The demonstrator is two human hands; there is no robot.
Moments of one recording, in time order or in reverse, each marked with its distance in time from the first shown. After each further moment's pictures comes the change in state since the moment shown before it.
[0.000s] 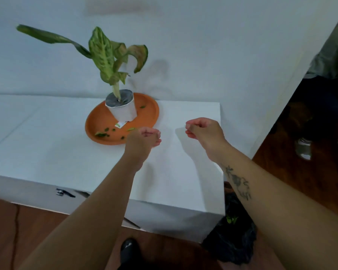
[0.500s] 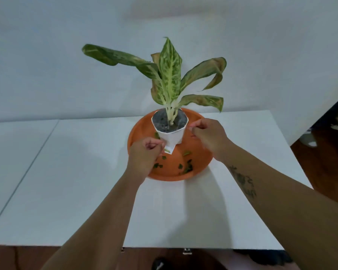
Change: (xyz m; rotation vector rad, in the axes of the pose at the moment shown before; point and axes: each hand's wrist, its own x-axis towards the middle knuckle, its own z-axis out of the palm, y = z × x) left_hand 0.142 -0.021 -0.168 0.089 -0.160 0.006; right_hand 0.080 -0.020 0.199 -0.278 0.172 0.002
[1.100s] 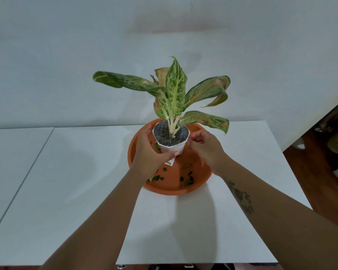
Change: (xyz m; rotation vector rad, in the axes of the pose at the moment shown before) left_hand 0.037 0.012 -0.003 0.140 -0.060 0.216; right_hand 0.002 -0.005 0.014 -0.061 0.018 0.023
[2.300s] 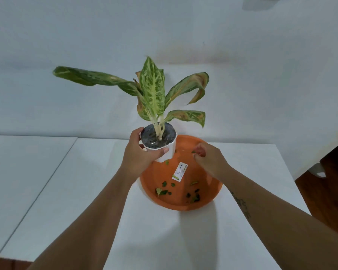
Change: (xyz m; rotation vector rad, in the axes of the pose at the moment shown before) left_hand 0.006 0.044 -0.054 -0.052 0.128 -0.020; right_hand 0.027 -0.005 -0.004 -0.373 -0.110 -0.245
